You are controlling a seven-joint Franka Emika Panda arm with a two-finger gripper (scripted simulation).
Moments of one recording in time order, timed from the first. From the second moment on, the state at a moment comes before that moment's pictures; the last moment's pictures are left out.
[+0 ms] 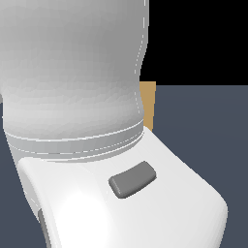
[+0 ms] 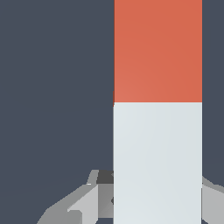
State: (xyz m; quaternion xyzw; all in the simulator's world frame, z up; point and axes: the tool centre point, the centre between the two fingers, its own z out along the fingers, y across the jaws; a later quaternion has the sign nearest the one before) arm -0.030 -0.210 0.019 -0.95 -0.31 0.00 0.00
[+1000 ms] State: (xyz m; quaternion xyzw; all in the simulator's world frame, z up) arm 0.034 -0.112 0.070 -0.83 -0.56 0.00 0.00
